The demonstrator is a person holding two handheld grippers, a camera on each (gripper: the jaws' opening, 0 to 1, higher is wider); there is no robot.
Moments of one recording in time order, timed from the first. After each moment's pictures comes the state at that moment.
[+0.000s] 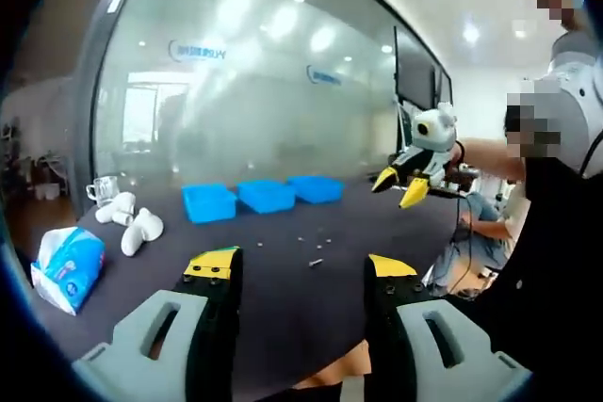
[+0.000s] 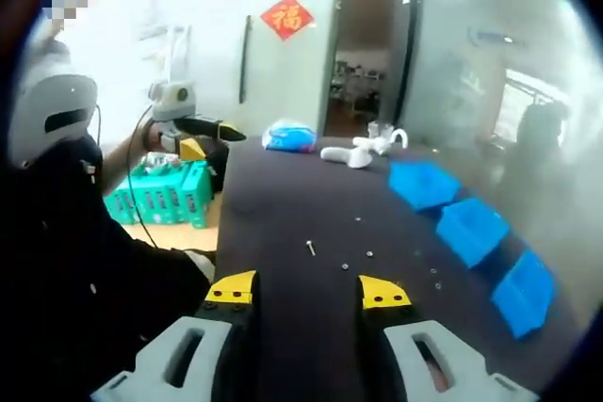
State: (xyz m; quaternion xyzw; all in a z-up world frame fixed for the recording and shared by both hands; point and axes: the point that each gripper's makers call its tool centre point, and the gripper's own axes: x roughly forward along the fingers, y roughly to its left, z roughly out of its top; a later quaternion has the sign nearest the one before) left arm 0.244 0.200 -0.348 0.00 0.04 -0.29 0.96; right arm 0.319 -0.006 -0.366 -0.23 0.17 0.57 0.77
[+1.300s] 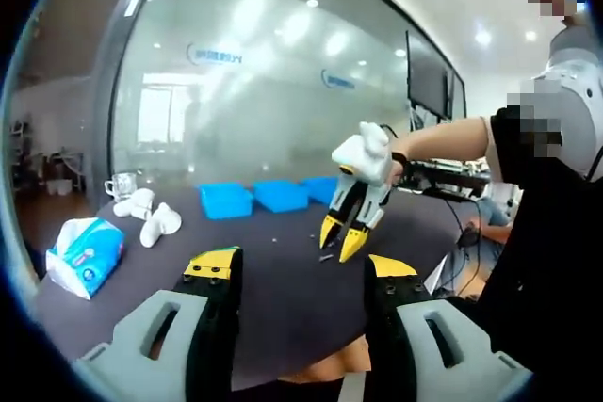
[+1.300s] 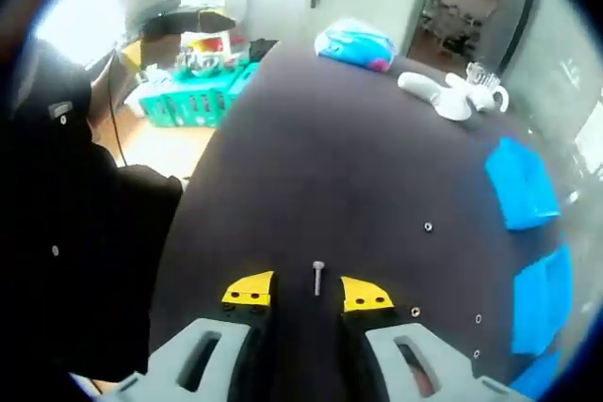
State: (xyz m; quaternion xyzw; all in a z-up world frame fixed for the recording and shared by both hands) left arm 0.234 0.217 -0.346 -0.01 0.04 -0.25 0.97; right arm 0.346 0.093 -0.456 -0.40 0.29 0.63 0.60
